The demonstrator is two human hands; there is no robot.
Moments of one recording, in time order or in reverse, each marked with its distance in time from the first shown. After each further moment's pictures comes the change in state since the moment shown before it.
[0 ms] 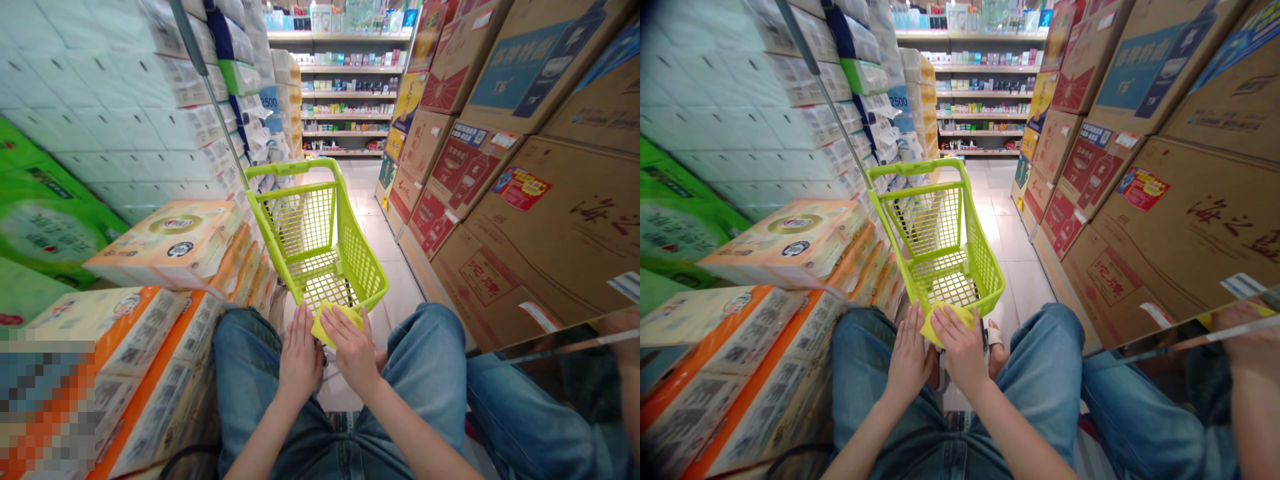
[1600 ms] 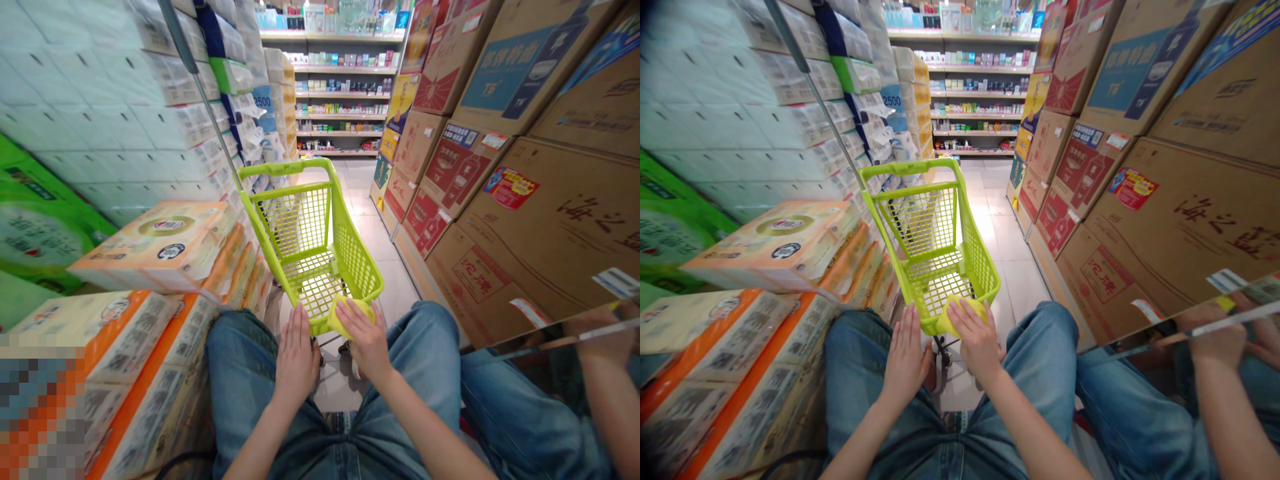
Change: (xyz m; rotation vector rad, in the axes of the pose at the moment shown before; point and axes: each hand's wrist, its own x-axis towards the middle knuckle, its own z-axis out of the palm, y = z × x) left_hand 0.003 0.003 -0.001 -0.001 -0.003 -0.015; right_hand -0.005 0.042 -0.019 -0.071 -0.018 0.007
